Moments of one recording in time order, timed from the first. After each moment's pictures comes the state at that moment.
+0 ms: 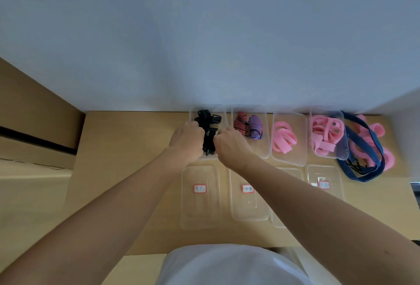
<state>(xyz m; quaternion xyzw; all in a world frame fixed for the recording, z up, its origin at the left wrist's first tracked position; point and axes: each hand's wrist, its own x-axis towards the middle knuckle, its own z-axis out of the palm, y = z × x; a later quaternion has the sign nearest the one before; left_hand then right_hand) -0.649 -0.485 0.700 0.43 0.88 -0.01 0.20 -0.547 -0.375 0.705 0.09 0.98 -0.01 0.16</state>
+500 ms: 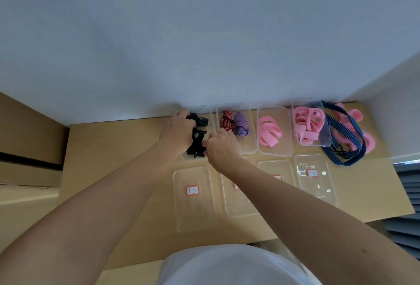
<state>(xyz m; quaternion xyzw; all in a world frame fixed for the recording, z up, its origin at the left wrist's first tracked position) -0.666 -0.466 0.697 0.45 0.88 0.03 0.16 -0.530 -0.383 0.698 0.16 0.98 -0.01 0.11</state>
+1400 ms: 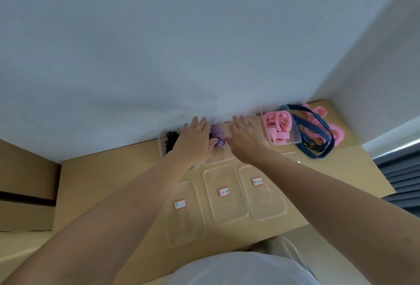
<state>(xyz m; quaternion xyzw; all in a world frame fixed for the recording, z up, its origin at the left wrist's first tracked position) -0.590 -0.409 0.752 0.57 0.81 -0.02 0.13 -0.447 -0.293 0.755 0.28 0.96 -0.04 0.09</state>
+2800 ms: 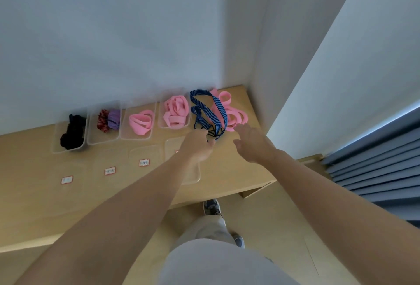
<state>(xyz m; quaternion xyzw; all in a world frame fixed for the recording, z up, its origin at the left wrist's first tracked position) -0.249 -0.188 0.718 0.39 0.86 0.13 0.29 -0.093 -0.073 0.754 0.32 0.91 -0.24 0.08</state>
